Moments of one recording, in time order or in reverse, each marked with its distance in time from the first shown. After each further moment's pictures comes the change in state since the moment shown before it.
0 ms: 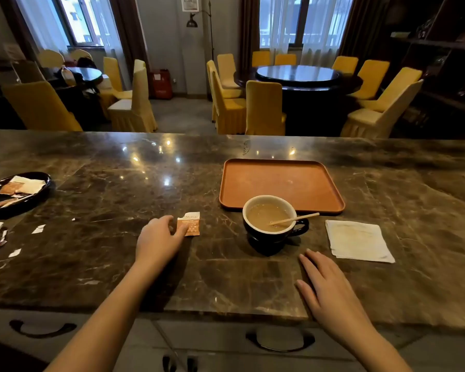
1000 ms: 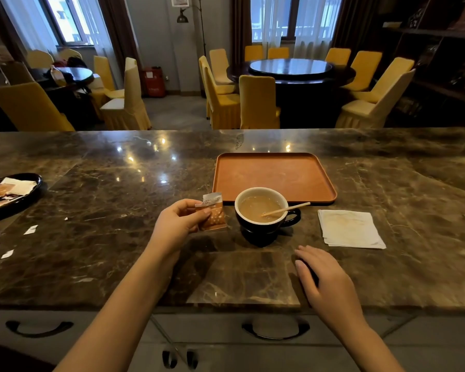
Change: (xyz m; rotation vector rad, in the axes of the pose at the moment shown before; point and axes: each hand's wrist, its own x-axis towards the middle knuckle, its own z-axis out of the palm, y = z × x) left_hand -0.035 0.070 -0.030 -0.980 -0.323 -0.199; right_hand -0.010 -0.004 0.002 0.303 0.379 -0.061
